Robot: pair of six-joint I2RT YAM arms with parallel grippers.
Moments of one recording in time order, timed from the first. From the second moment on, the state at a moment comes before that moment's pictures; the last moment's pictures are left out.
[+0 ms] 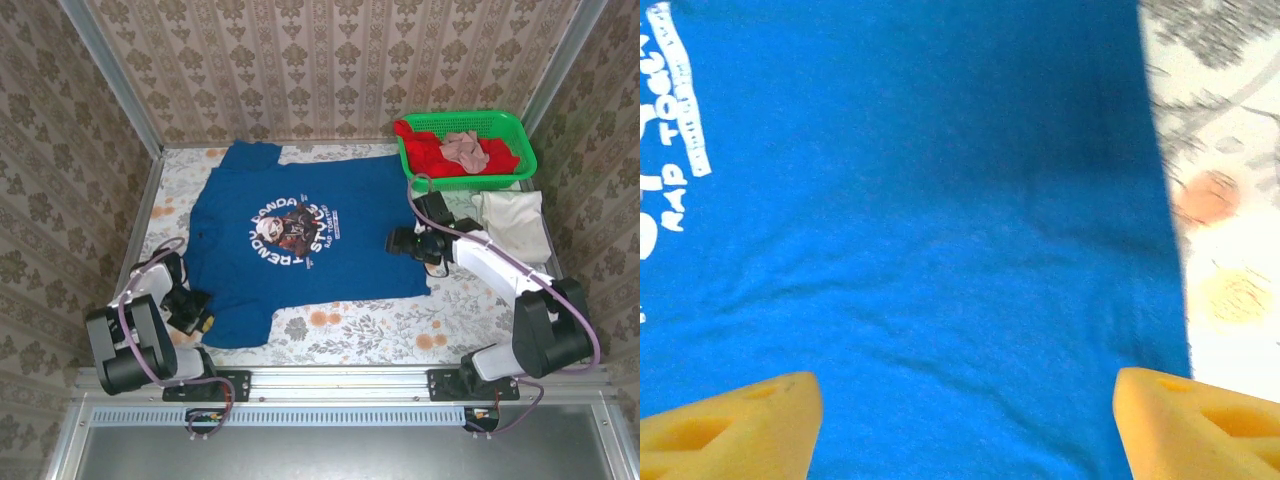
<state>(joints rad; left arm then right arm) 0.25 1.32 0.60 -0.98 0.18 -0.73 0.29 1.40 0.91 -0.60 -0.05 0.55</state>
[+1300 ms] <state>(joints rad) 0.23 1.05 0.53 -1.02 0.18 -0.87 0.15 1.46 0.75 -0.74 -0.12 0.73</state>
